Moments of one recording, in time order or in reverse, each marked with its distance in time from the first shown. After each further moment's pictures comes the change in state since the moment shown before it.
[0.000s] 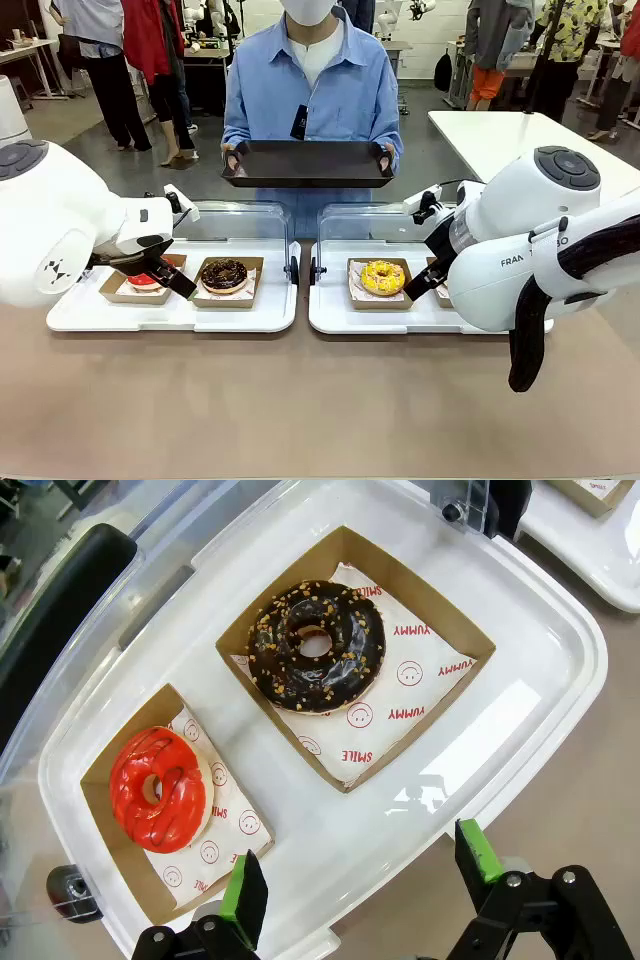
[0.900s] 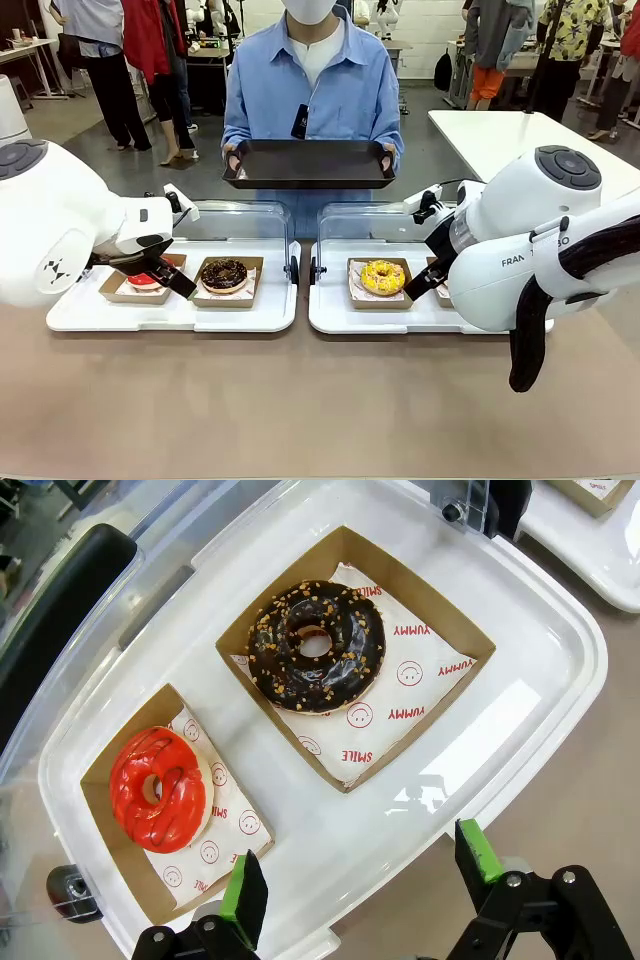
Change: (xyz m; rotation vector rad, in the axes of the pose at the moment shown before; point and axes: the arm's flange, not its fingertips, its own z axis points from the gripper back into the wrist) left arm 0.000 0.000 0.000 0.000 0.000 0.000; right arm 0.000 0.000 0.000 0.000 0.000 0.000
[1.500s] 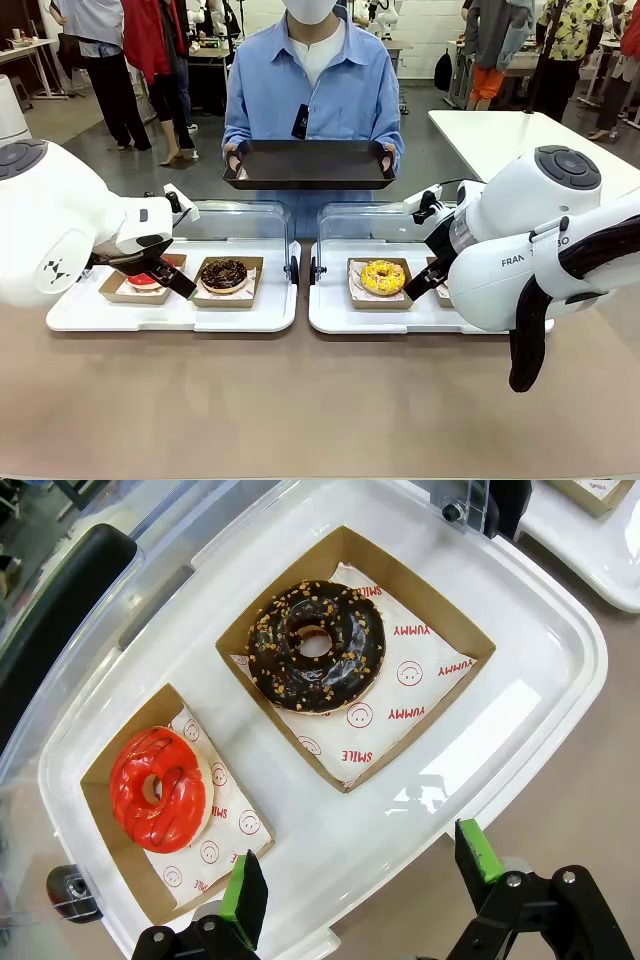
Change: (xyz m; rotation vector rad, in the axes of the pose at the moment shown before) left arm 0.000 0.000 0.000 0.000 0.000 0.000; right arm 0.000 0.000 0.000 0.000 0.000 0.000
